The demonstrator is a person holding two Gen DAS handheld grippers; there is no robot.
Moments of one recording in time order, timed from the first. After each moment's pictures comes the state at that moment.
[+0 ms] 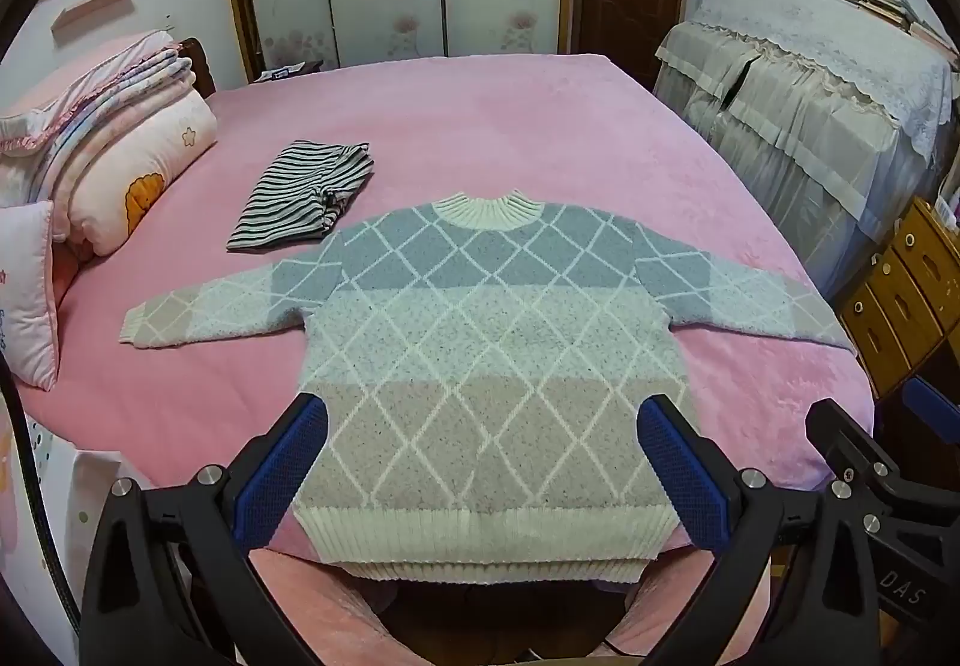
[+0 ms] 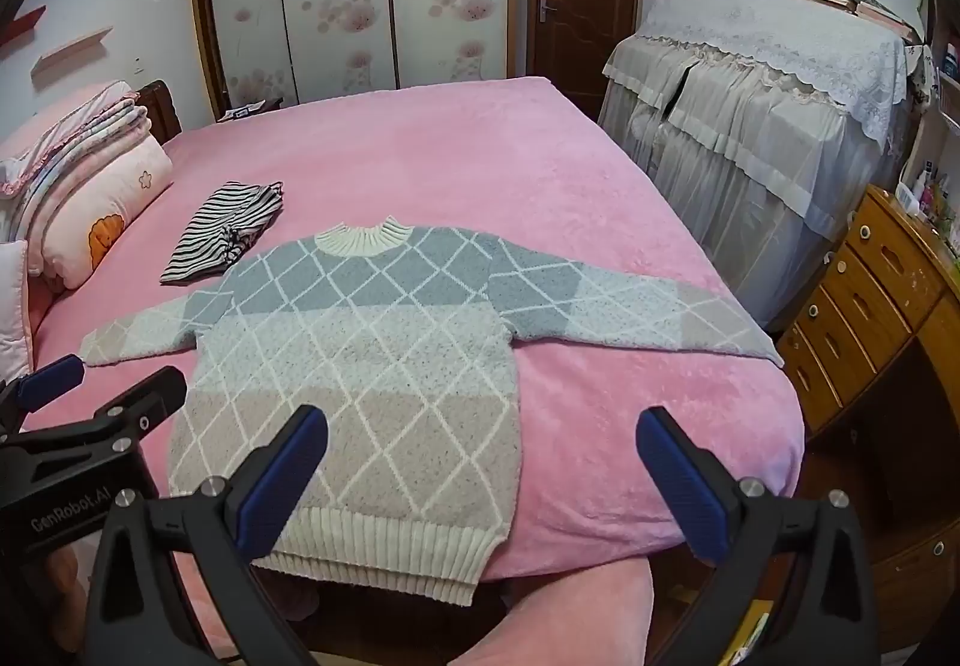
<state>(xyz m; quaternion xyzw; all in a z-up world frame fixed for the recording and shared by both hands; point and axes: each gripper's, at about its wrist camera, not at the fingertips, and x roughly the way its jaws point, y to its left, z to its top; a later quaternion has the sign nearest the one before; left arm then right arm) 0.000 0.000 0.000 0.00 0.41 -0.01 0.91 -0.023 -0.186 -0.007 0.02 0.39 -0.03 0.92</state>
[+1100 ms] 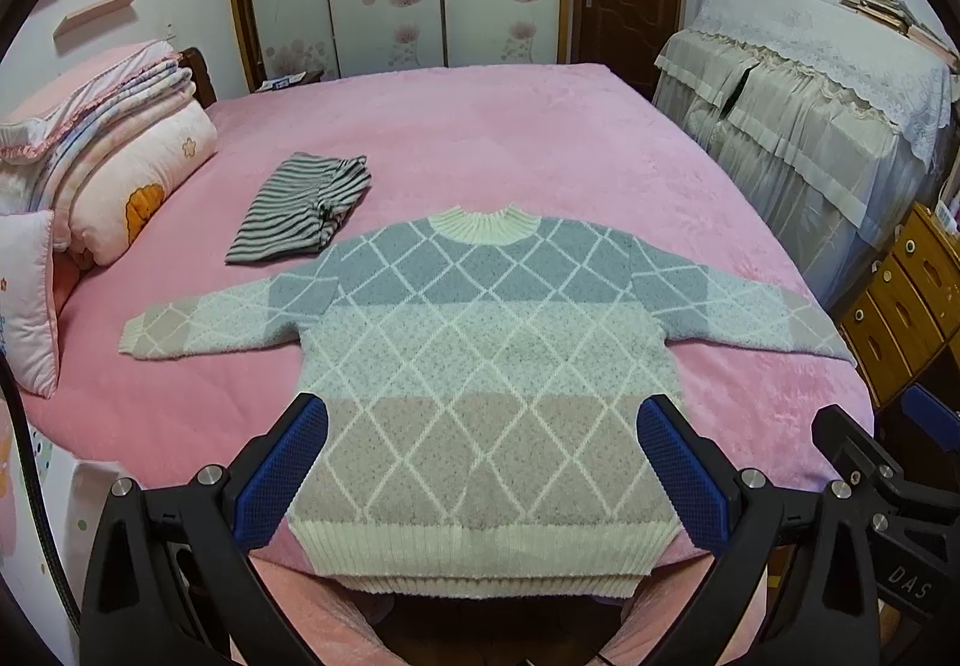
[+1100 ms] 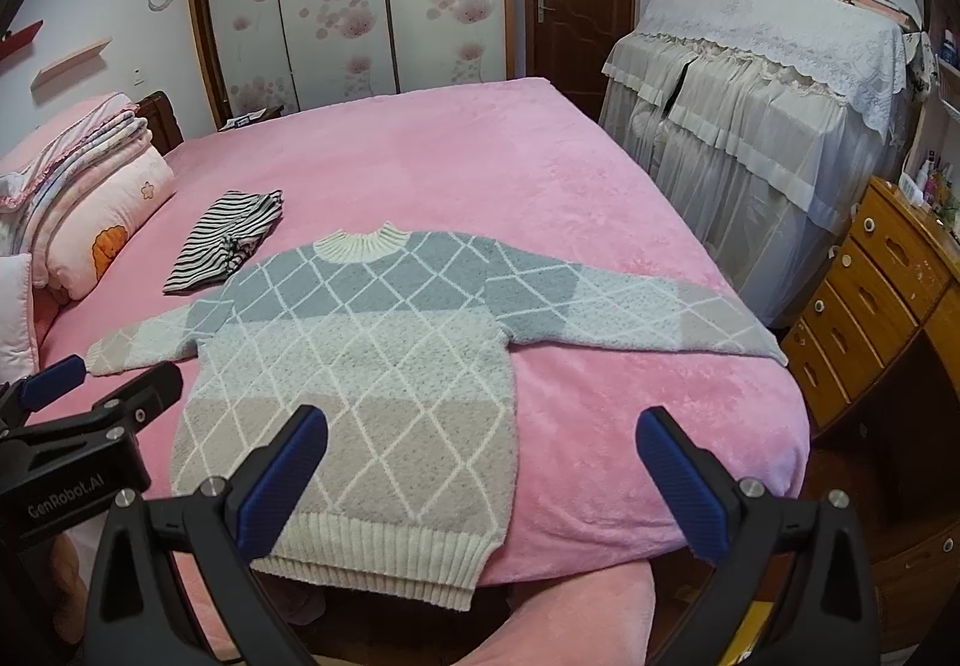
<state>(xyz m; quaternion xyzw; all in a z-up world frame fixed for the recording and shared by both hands) 0.004 -0.010 0.008 0.01 0.40 -0.01 0.92 -0.018 -0.201 -0.007 0.03 0.39 -0.03 0.92</state>
